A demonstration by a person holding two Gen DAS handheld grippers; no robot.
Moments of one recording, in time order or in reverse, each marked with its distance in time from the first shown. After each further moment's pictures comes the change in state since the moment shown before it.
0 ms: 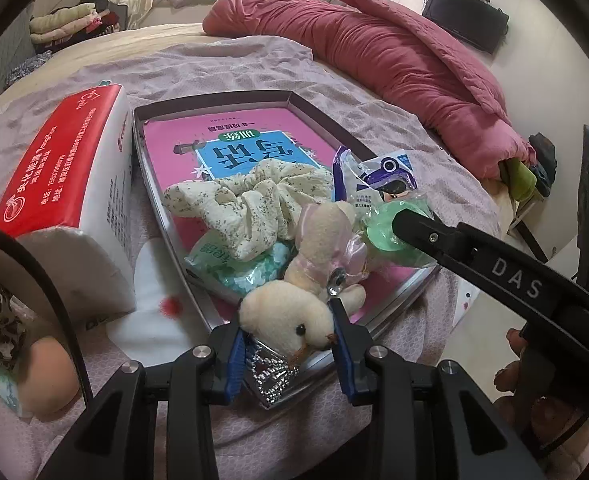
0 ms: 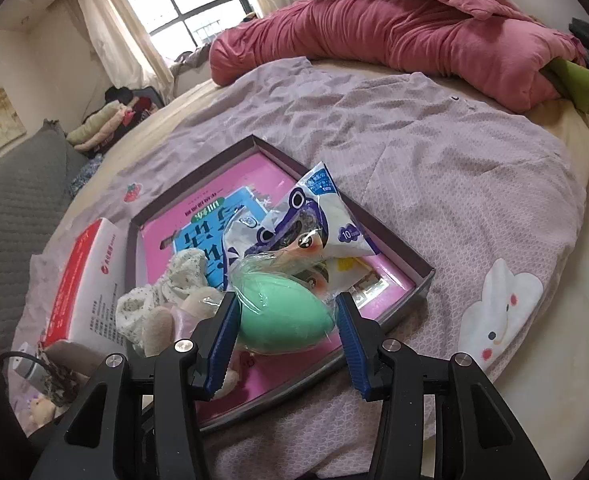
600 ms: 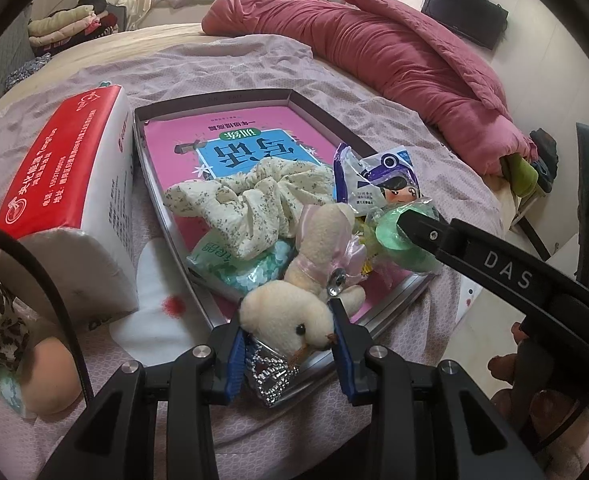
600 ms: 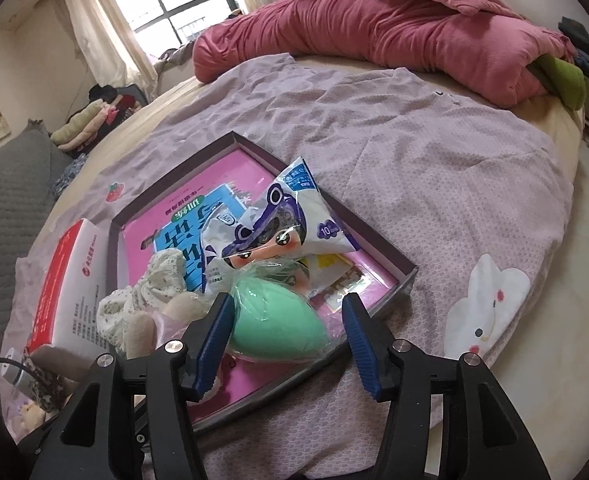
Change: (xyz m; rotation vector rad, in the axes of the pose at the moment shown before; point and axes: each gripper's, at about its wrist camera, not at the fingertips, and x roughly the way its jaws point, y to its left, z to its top) left arm 0.000 -0.001 -0.001 0.011 0.006 0.010; right arm 0.002 -0.005 0.001 0.015 0.008 -0.062
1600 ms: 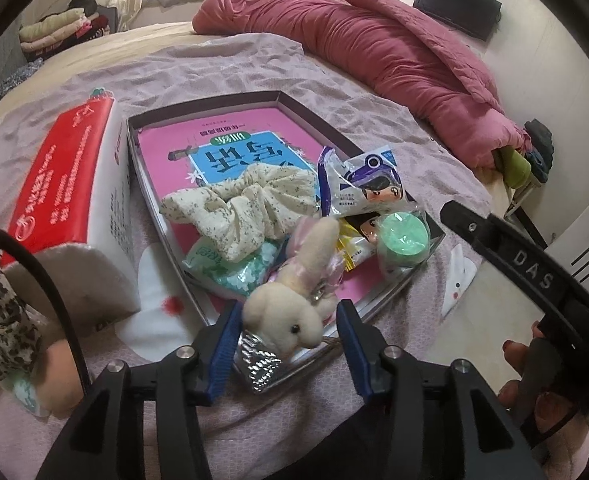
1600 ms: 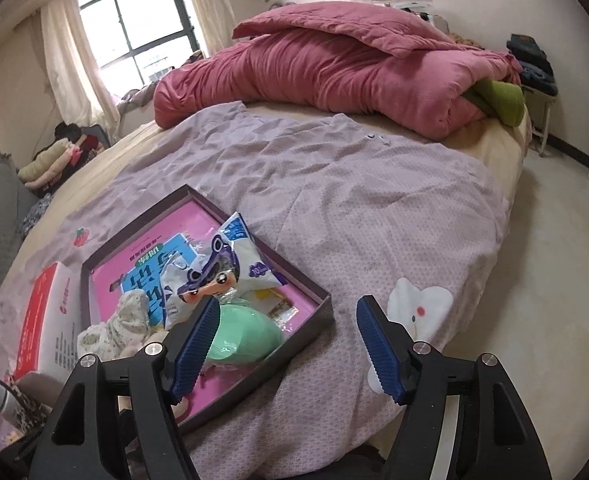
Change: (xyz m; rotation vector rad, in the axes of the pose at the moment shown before) left arm -0.013 -0.009 0.006 0.027 0.030 -0.010; right arm -0.043 -0.016 -0.002 0.055 -0.158 -0.153
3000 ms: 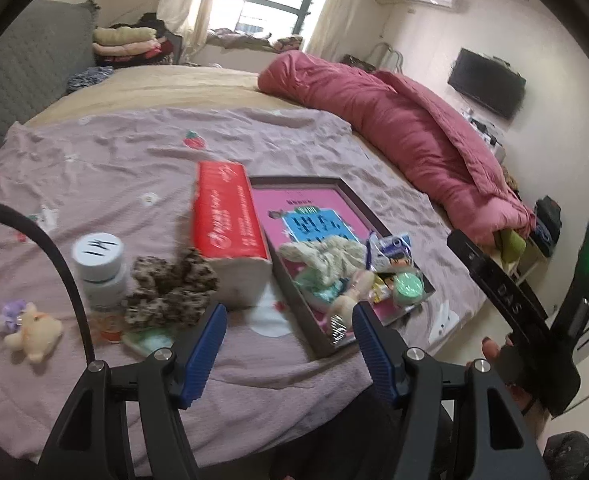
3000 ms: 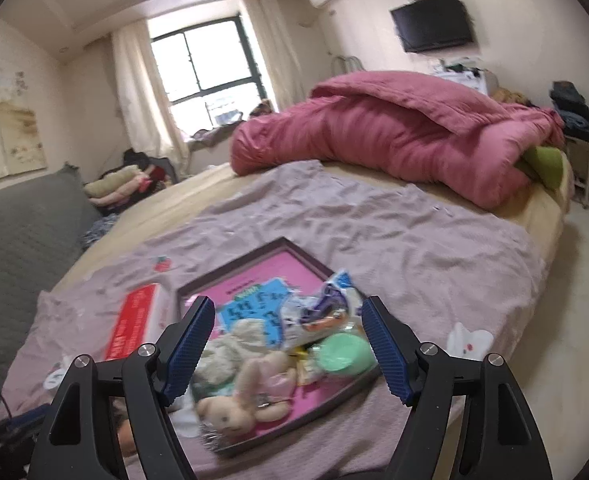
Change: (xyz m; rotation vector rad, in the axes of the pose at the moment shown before) left arm -0.148 0.061 -0.031 -0.163 -0.223 0.052; right arm -0.083 0.053 -0.004 -0.103 -0.216 0.225
